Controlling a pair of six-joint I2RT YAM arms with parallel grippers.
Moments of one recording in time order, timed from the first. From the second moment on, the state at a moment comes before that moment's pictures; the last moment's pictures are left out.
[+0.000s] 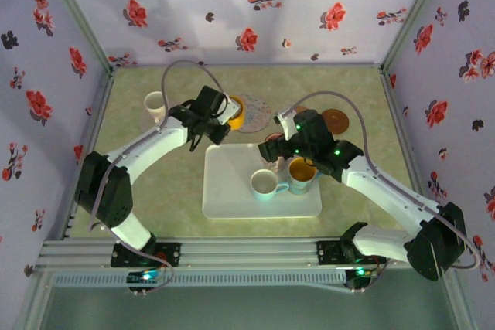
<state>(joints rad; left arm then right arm) -0.62 1.63 1.31 -0.64 -0.07 0.18 0.66 1.17 0.92 -0.38 -0.06 0.08</state>
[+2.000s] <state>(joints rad) -0.36 1.98 1.55 -0.71 -0.09 -0.10 0.66 1.54 1.09 -0.15 -0.22 0.23</state>
